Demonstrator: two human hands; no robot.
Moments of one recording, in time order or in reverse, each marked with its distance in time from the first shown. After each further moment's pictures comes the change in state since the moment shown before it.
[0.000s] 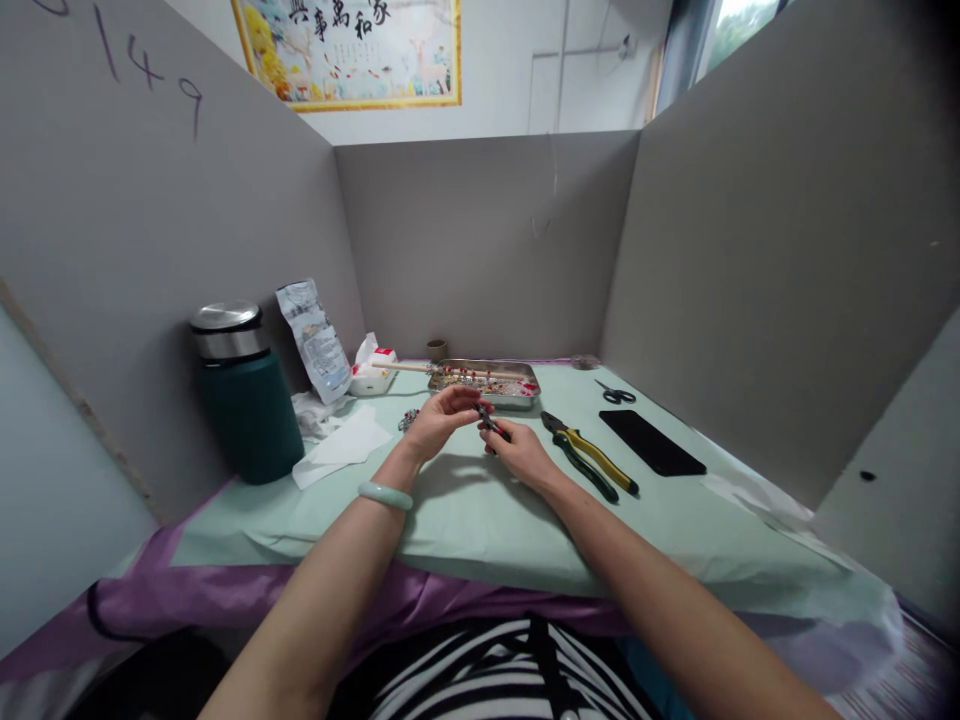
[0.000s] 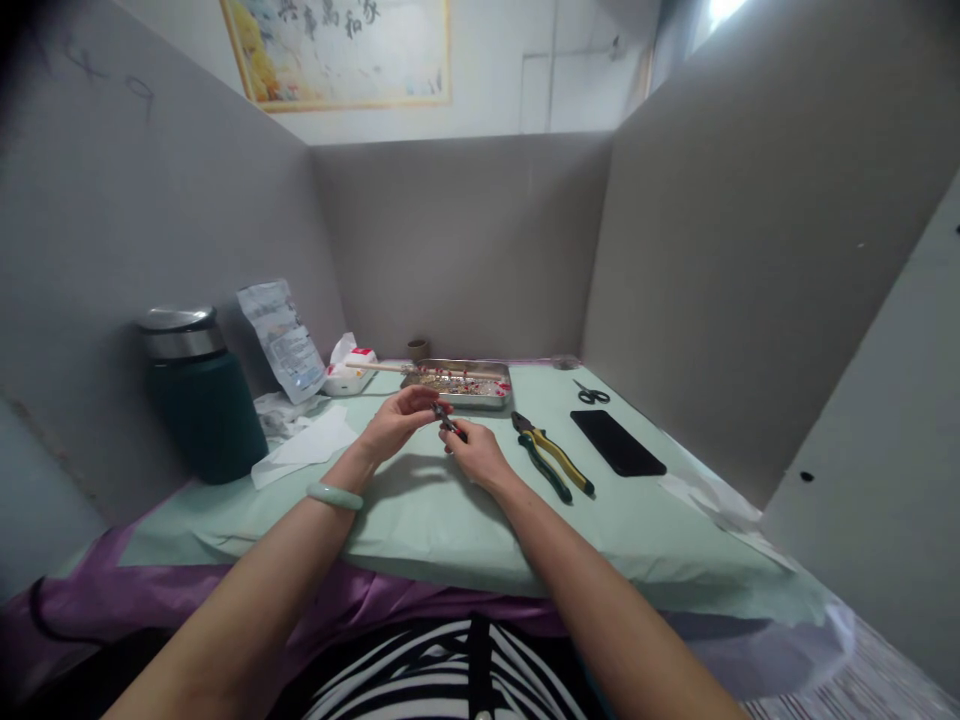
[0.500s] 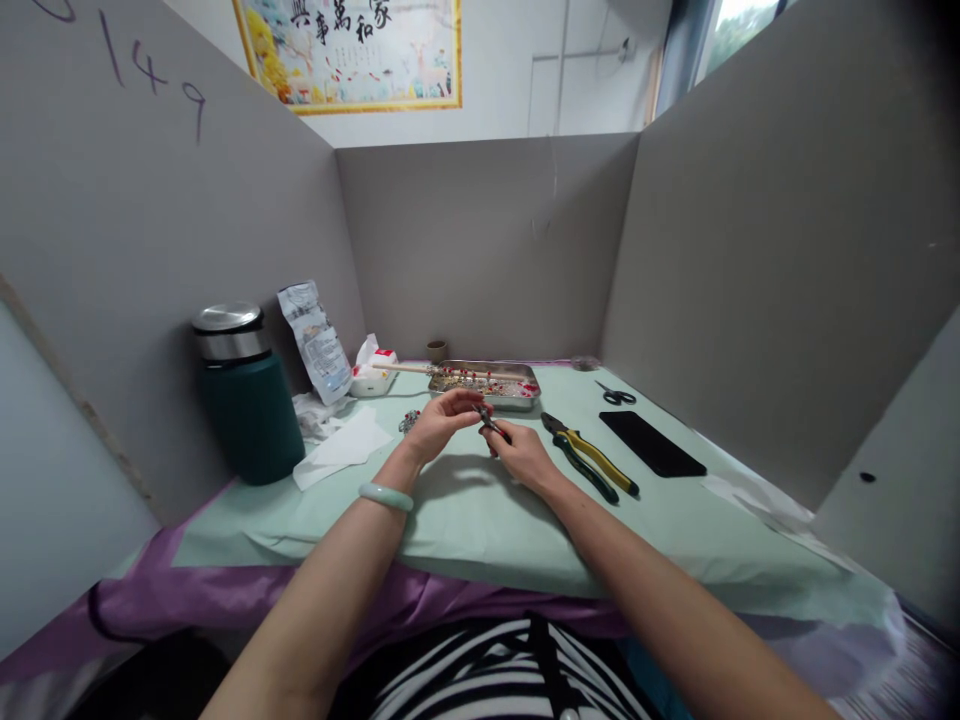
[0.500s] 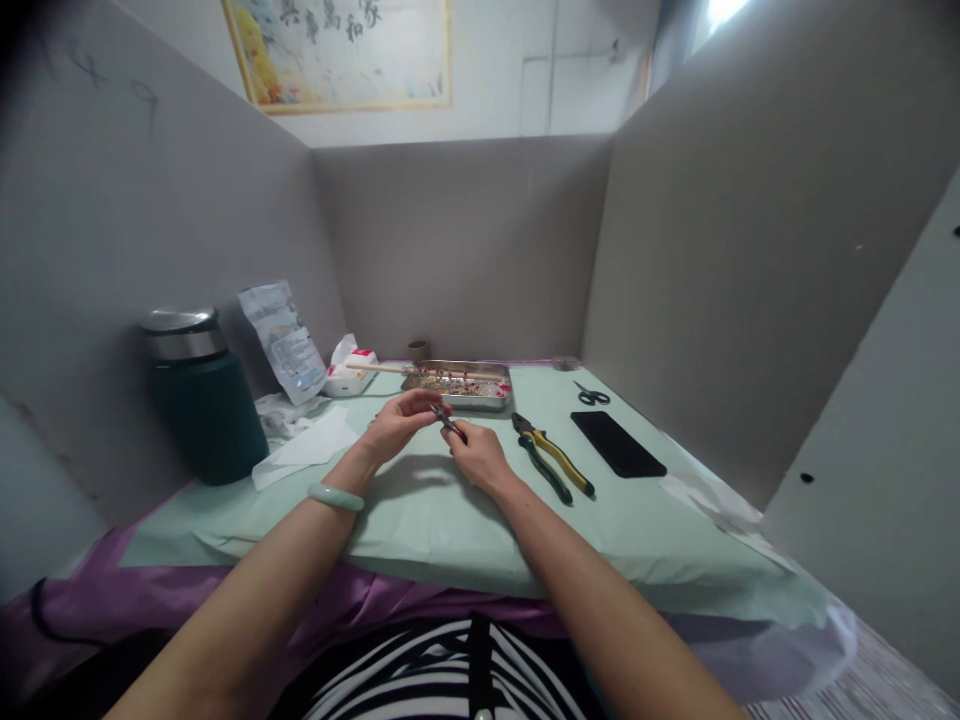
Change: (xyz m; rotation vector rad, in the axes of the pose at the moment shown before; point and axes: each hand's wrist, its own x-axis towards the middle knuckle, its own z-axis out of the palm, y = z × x) left_hand 0.001 -0.005 -0.005 0.039 -0.023 -0.011; right_hand -0.001 -0.001 0.000 -0.144 0.039 -0.041
